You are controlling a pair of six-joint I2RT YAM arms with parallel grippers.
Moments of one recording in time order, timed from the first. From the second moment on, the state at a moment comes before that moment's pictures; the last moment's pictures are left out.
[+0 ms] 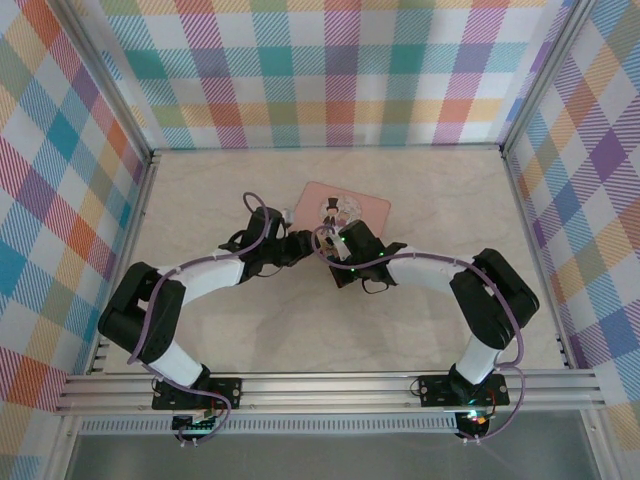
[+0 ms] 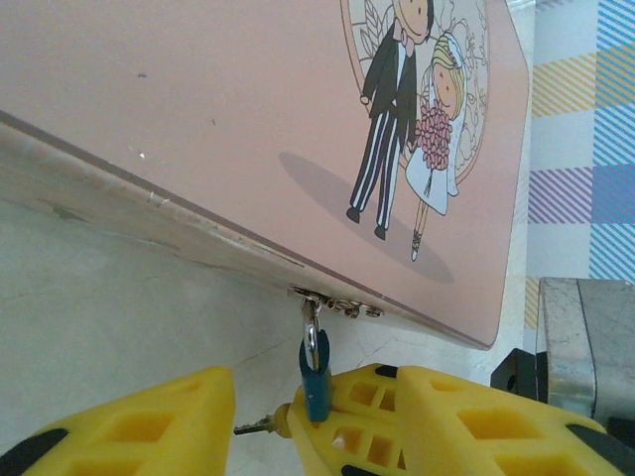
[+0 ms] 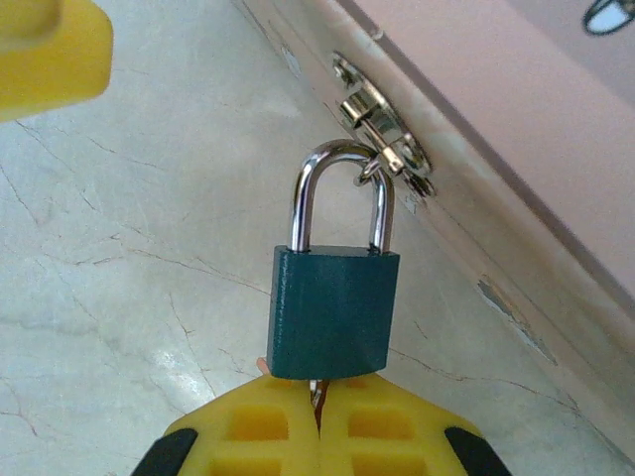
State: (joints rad) left arm -0.51 1.58 0.83 0.07 0.38 -0.92; right arm 0.74 1.69 0.93 -0.18 -0.12 0.21
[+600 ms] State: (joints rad) left arm -0.57 1.78 0.85 0.24 0.48 -1.00; right arm 0.74 1.67 0.91 -0.15 -0.11 0.21
